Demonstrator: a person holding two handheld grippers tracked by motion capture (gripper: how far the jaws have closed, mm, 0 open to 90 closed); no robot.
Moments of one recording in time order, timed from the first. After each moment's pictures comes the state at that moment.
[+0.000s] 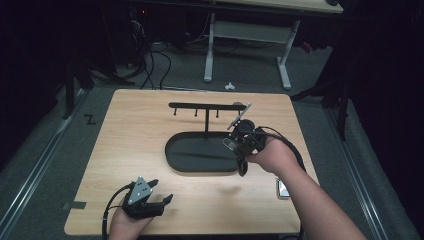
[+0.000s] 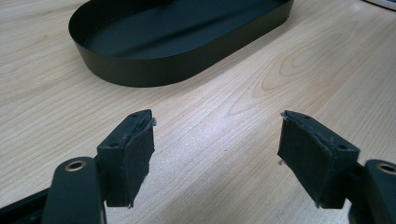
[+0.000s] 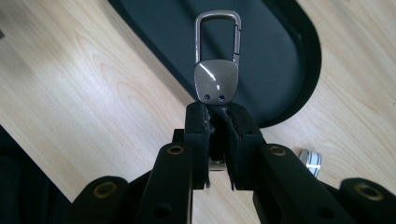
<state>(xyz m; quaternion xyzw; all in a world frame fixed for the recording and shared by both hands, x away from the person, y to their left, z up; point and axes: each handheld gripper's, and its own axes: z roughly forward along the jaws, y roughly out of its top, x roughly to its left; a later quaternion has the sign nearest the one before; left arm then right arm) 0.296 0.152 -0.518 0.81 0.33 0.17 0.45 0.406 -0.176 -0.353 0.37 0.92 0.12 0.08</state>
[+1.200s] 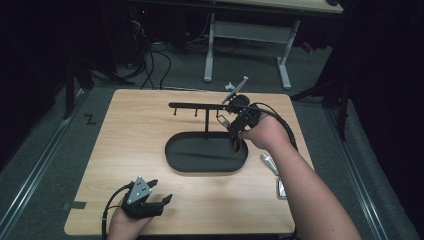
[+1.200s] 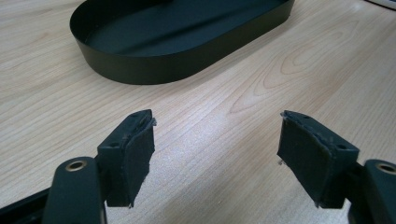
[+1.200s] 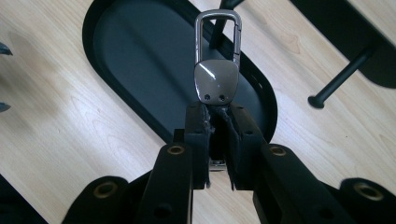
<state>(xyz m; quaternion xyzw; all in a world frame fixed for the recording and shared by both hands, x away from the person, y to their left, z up) 0.297 0.154 -0.519 0.81 0.33 0.17 0.45 0.448 -0.160 -0.315 0.40 0.90 0.15 0.10</state>
